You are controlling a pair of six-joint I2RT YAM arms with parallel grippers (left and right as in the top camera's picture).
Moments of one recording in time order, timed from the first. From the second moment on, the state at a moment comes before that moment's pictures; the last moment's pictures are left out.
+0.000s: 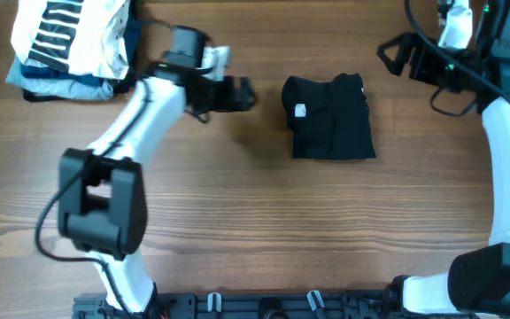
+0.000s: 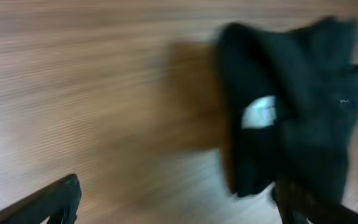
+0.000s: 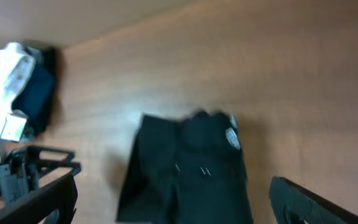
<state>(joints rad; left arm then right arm) -0.31 1.98 1.48 -0.59 0.43 -0.26 -0.18 1.61 1.56 -0.88 -0.48 0.12</state>
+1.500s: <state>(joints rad) -0.19 1.82 1.48 -0.11 0.47 -0.67 -0.24 1.64 1.54 -0.93 -0.39 0.11</state>
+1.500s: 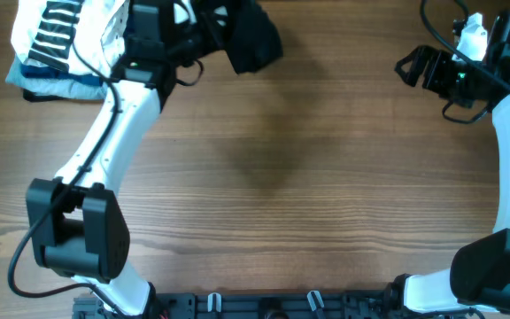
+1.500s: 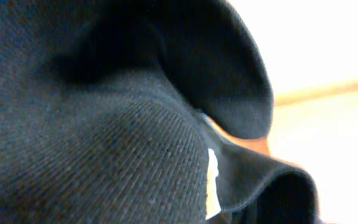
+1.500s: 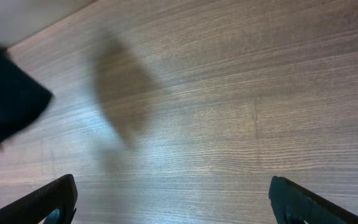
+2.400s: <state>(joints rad) 0.34 2.09 1.48 0.29 0.29 -0.98 -0.24 1.66 1.34 -0.89 -0.39 0.11</state>
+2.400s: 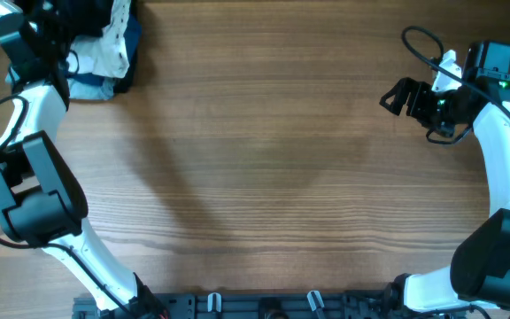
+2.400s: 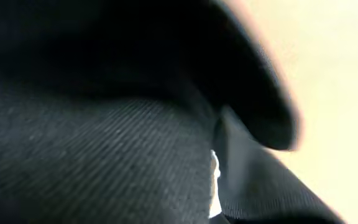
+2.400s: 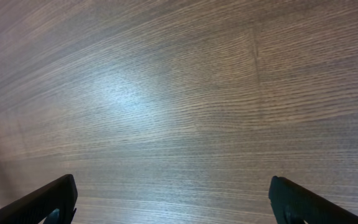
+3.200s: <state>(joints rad) 0.34 1.68 1.49 0.07 0.29 -0.14 -0.20 1.66 1.33 -0.83 -0.39 0.12</state>
